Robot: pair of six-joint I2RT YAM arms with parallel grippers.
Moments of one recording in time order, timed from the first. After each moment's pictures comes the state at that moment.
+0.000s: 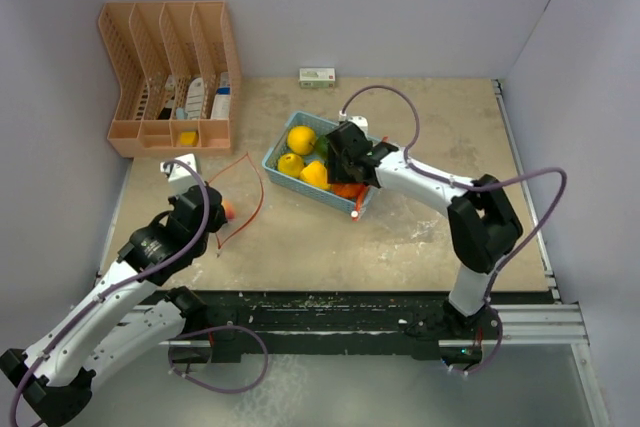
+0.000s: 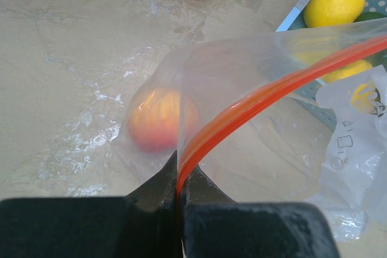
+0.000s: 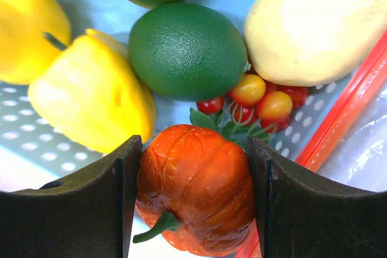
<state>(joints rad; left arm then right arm) -0.65 0.69 0.79 -0.77 -0.69 -0.67 0.69 1.82 1.32 -0.47 0.35 0.53</state>
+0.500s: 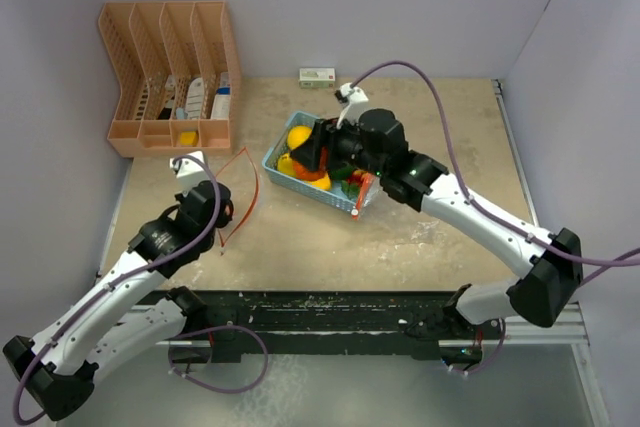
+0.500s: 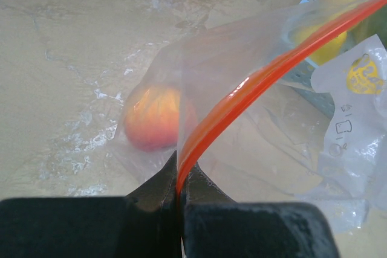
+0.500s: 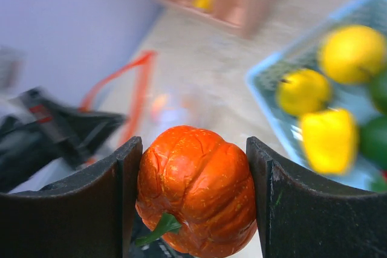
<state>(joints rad) -0.65 0.75 0.79 -0.76 -0.70 -0.67 0.74 1.39 1.26 -0.20 -0.05 0.49</state>
